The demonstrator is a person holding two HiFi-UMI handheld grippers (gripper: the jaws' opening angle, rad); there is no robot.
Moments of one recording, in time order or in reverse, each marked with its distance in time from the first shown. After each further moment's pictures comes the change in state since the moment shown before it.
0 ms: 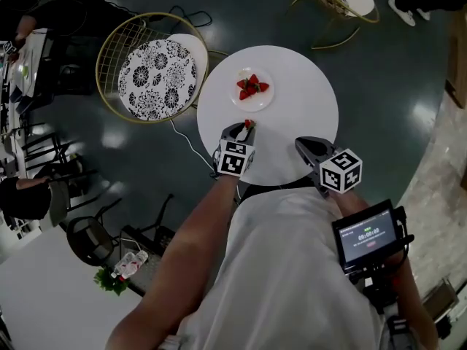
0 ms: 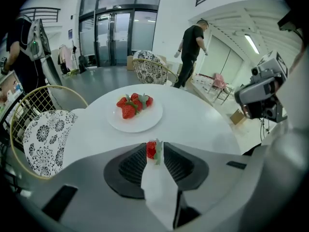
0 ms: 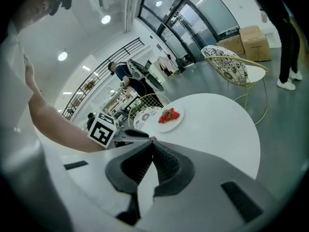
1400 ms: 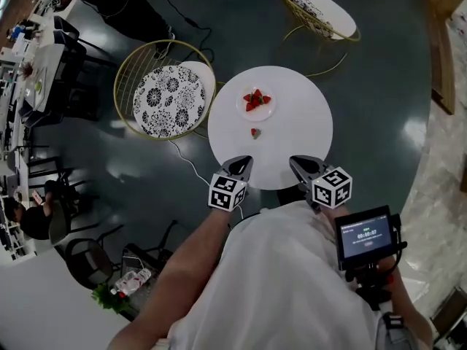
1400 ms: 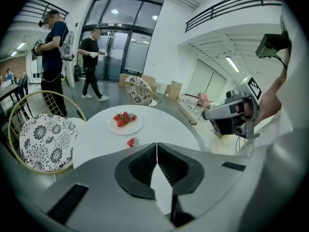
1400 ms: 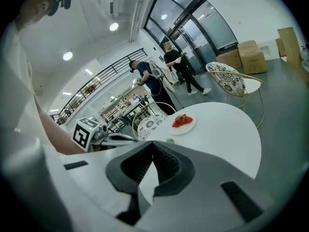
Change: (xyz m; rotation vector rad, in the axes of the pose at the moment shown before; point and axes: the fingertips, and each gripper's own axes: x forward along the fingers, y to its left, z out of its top) left arm -0.108 -0.042 -0.013 -0.008 -0.241 -0.158; right arm -0.018 0.069 -0.013 -0.043 -0.125 -0.039
